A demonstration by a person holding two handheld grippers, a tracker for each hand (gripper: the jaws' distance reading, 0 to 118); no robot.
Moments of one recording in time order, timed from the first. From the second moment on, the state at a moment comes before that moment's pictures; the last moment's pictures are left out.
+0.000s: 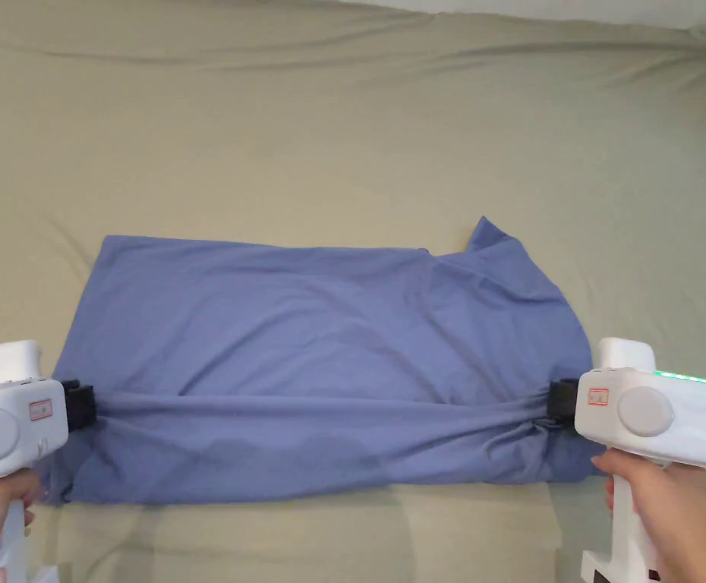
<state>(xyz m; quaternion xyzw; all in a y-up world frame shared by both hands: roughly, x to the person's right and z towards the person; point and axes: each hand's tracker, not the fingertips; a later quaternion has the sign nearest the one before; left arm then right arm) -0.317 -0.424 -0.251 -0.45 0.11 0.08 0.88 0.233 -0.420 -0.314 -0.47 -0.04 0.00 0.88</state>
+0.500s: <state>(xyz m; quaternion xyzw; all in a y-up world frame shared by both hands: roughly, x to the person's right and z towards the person) -0.242 -0.221 -0.159 -0.13 0.08 0.02 0.99 0.175 -0.215 -0.211 -0.16 0.02 0.10 0.98</state>
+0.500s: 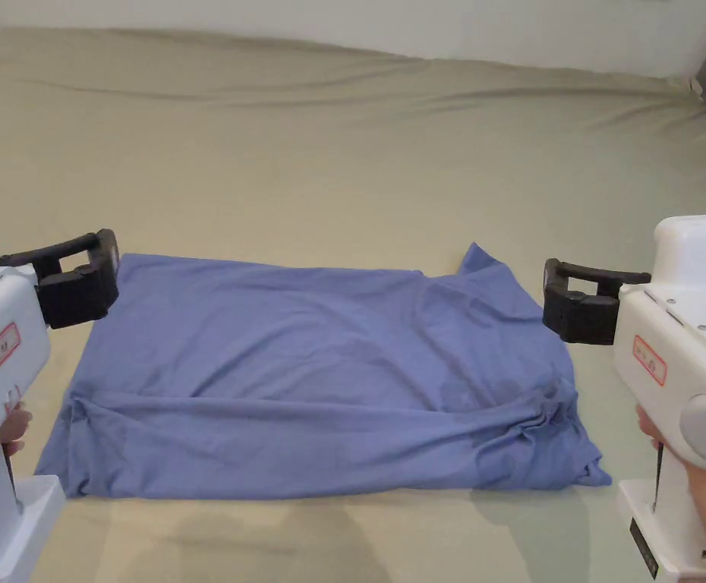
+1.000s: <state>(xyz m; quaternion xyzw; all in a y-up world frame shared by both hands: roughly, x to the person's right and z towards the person) -0.207 -0.225 -0.130 -0.13 0.09 -0.07 0.99 0.123 -0.220 -0.171 -0.12 0.08 0.15 0.98</state>
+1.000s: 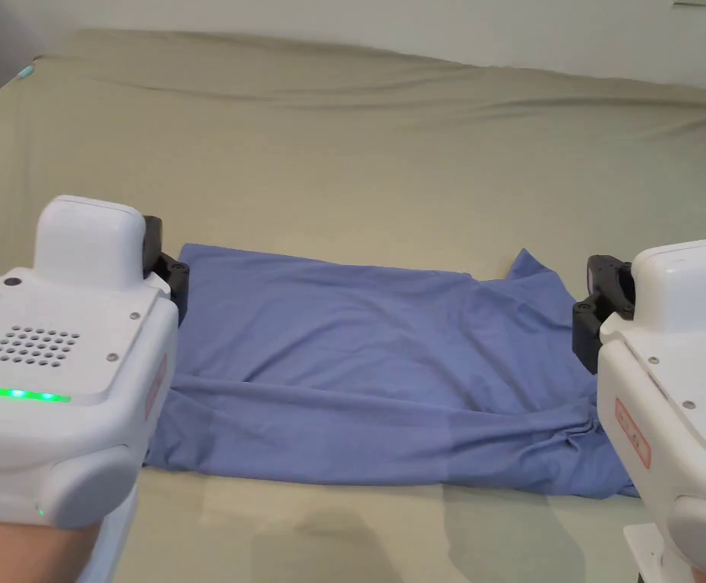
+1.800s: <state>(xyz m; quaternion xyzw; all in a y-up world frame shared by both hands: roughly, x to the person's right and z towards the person) -0.322 -0.447 -0.197 -0.48 0.18 0.10 0.86 0.177 -0.260 -0.166 -0.22 0.03 0.15 0.96</state>
